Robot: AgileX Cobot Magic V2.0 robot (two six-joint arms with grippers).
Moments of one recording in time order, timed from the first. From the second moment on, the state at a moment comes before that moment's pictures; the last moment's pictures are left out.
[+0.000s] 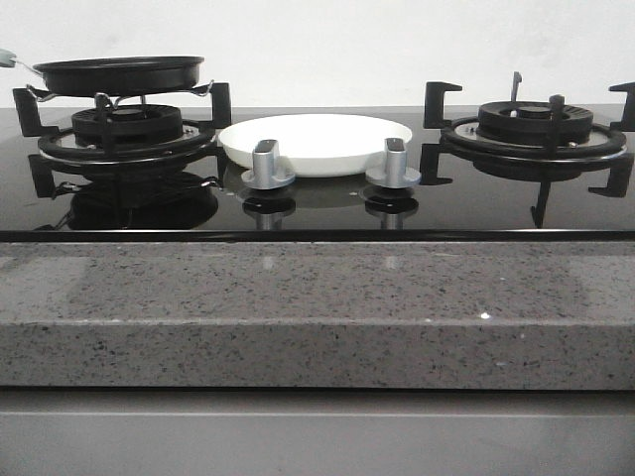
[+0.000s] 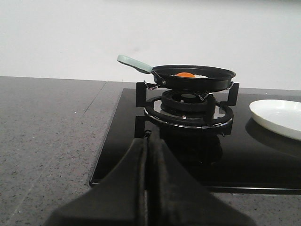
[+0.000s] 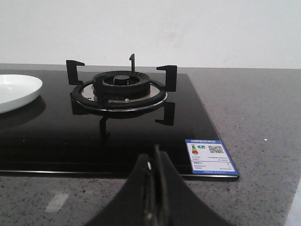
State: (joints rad) left arm -0.06 0.00 0.01 0.00 0.02 -0.06; right arm -0.05 -0.01 0.03 0.02 0.04 0.02
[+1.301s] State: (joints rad) left arm -0.06 0.55 -0.81 -0.09 0.61 -0.06; right arm -0.05 0.40 -0.71 0.05 0.51 -0.01
